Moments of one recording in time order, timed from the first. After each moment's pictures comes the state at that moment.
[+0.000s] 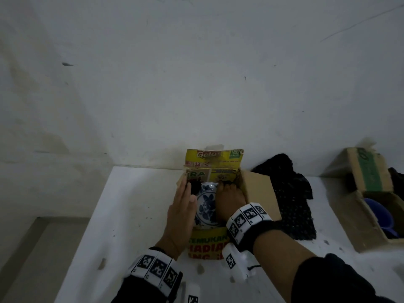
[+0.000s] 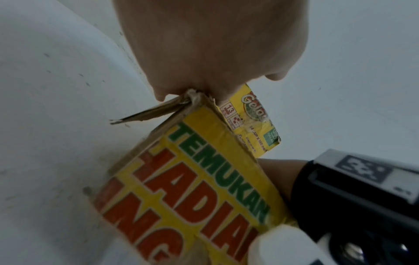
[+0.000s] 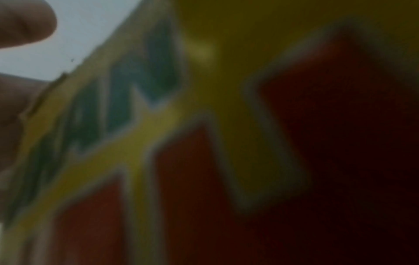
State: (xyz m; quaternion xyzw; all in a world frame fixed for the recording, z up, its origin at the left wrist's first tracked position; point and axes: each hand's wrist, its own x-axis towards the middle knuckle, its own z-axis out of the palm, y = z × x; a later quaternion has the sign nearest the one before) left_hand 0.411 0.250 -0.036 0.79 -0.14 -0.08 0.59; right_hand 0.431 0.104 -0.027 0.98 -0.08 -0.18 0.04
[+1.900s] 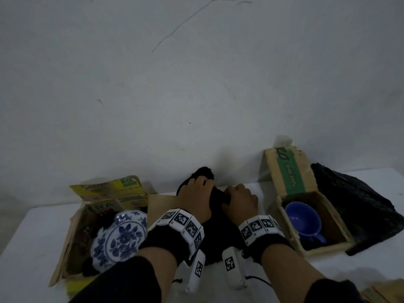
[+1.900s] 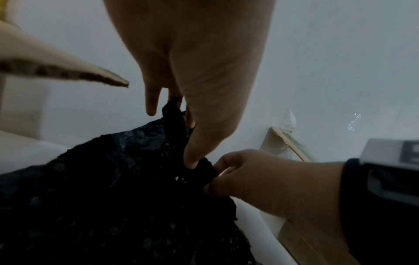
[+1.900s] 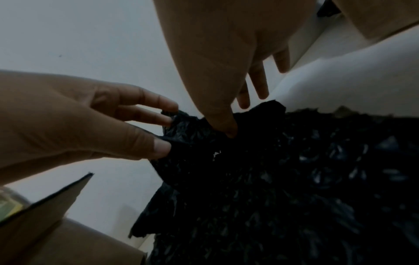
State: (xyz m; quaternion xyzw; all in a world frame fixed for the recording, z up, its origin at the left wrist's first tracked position) left_hand 0.435 -0.022 0.006 0.93 -0.34 -0.10 0.04; right_hand 0.388 -0.155 -0.049 0.97 -0.21 -0.04 -0.14
